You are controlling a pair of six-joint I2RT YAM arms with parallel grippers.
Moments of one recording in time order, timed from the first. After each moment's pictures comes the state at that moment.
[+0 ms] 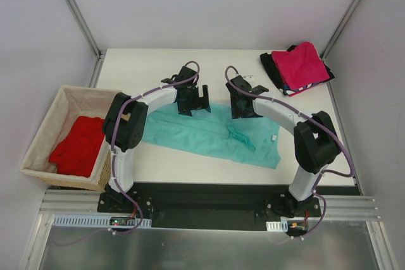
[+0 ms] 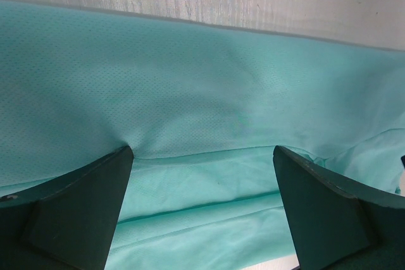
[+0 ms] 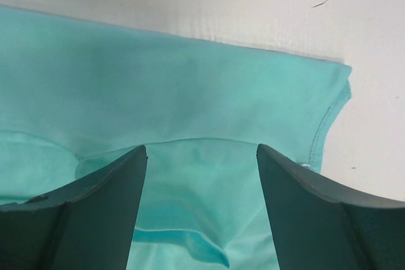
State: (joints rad) left arm -0.50 2.03 1.45 -0.47 0.23 -0.59; right arm 0.61 1.76 1.29 -0.72 0.47 0.46
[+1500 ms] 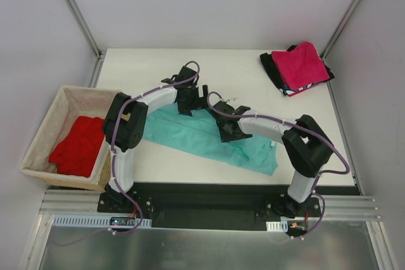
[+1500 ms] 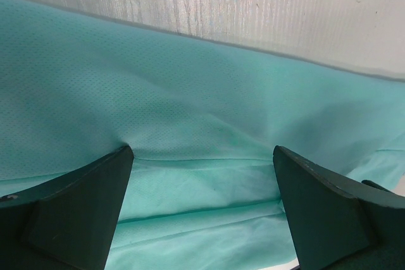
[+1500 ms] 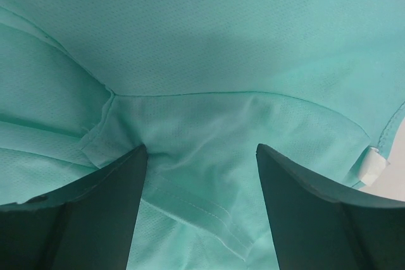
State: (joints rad) left arm -0.50 2.03 1.45 -0.47 0.23 -0.59; right arm 0.81 1.78 1.13 -0.70 0.46 0.57
